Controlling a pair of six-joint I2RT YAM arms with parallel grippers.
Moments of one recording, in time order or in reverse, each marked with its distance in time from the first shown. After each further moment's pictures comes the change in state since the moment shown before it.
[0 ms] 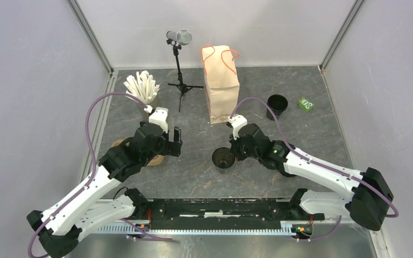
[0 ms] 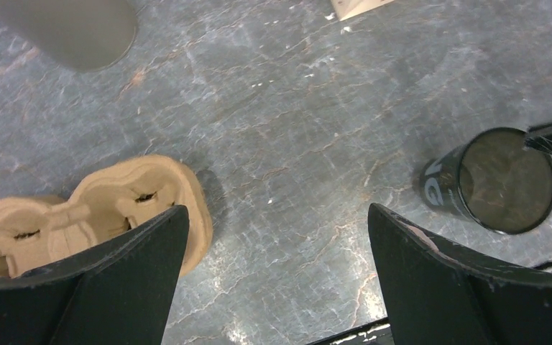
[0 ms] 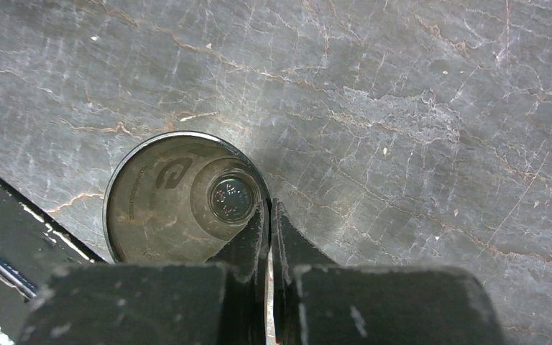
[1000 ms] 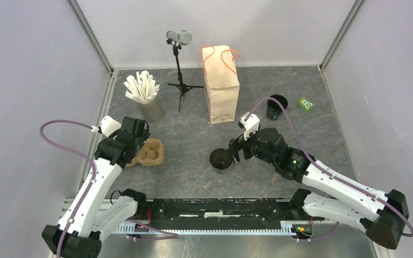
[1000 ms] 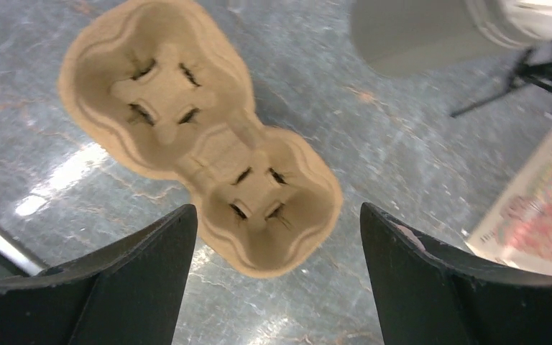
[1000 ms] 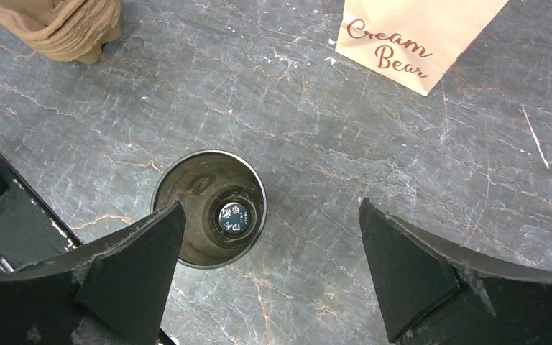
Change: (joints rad) left arm 0.443 0.064 0.008 -0.283 -0.237 -0.793; right arm 0.008 -0.229 -0.070 0.095 0.000 -0.108
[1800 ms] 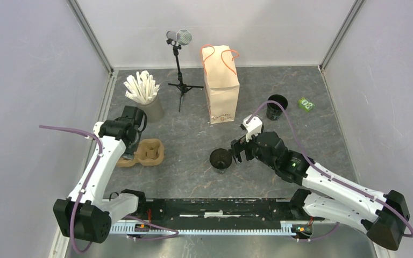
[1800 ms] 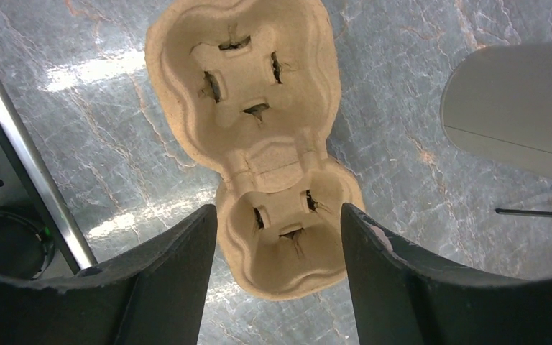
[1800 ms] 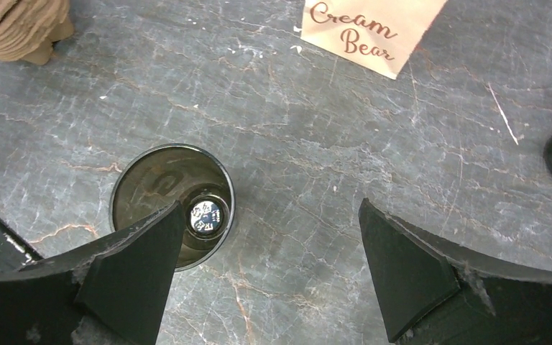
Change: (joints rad) left arm 0.164 0.246 0.105 -0.220 0.016 -0.362; right arm 0.003 -0.036 -0.075 0.042 0.077 -0.013
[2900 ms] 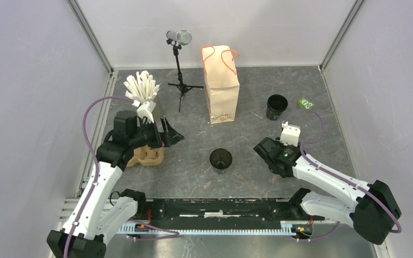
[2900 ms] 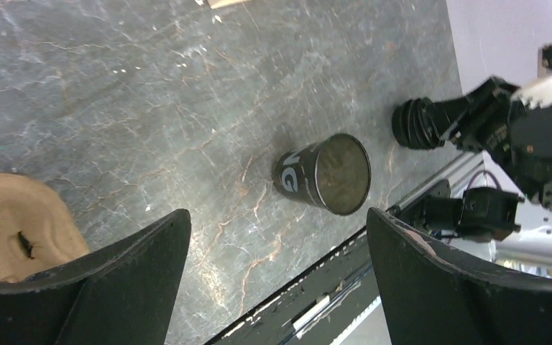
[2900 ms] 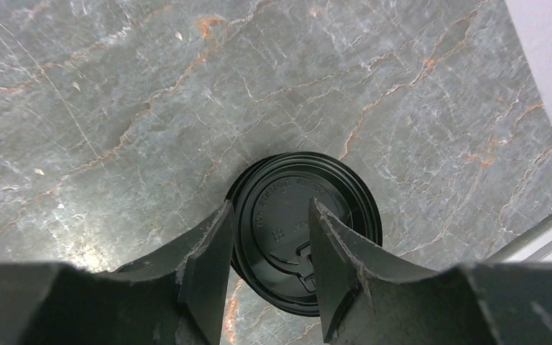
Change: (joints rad) left arm -0.045 -0.275 -0.185 0.645 1.064 1.060; right arm -0.142 0.162 0.002 -0.723 0.723 0.844
